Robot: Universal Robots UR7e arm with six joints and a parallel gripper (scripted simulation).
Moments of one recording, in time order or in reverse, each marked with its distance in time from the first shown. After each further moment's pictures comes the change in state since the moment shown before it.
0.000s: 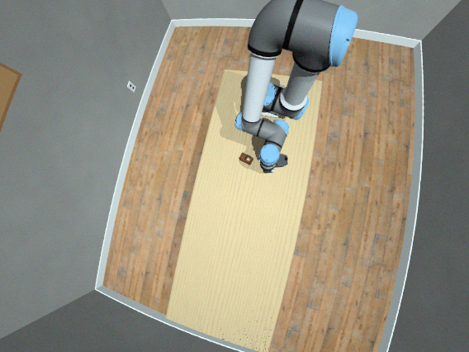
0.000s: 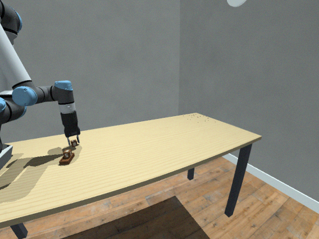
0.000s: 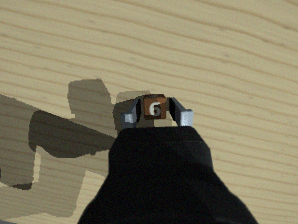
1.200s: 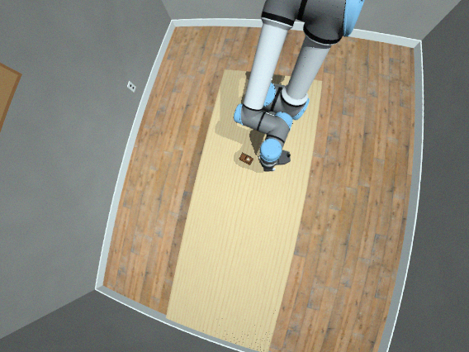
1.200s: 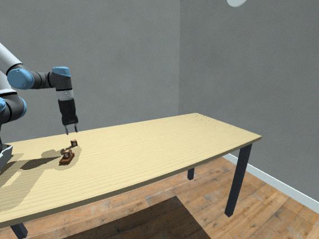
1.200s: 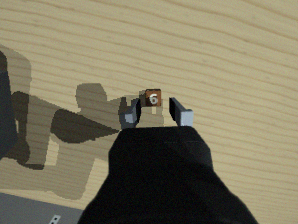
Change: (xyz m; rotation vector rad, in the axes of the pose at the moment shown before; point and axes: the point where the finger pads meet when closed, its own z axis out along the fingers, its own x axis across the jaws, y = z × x) arm 0.001 0.000 -0.065 -0.004 0.003 0.000
